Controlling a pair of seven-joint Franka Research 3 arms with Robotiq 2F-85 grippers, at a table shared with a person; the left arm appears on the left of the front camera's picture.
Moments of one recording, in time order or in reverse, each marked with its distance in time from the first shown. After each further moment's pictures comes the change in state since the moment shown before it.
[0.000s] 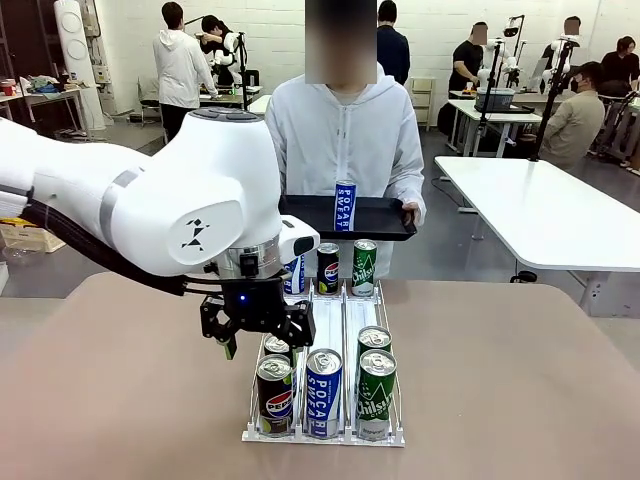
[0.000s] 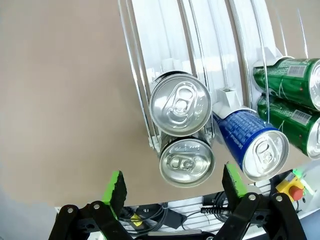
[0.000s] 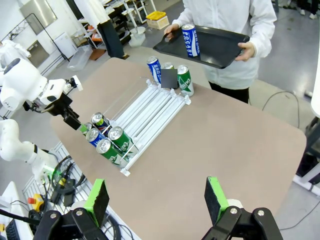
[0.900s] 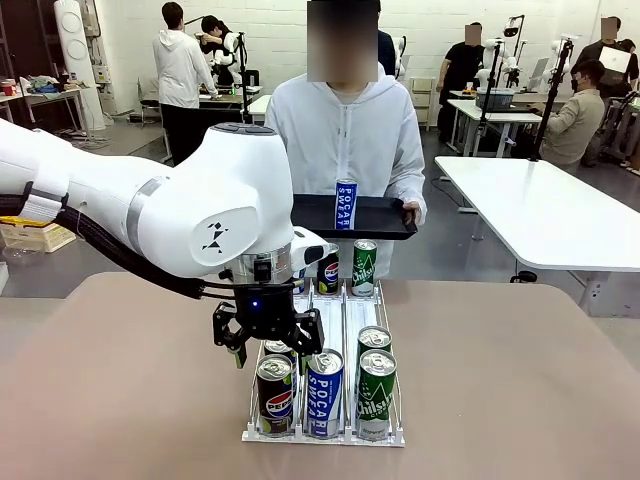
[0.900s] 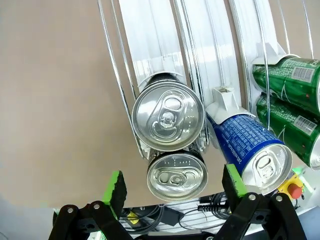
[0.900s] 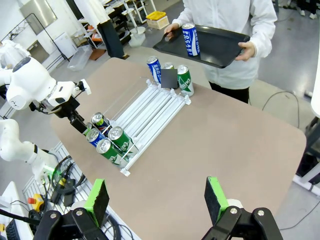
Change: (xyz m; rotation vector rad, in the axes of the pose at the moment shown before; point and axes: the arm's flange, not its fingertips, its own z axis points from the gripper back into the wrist) left arm 0.010 -0.008 -0.019 -0.009 0.056 -0.008; right arm 0.000 0.000 0.000 0.000 0.000 0.000
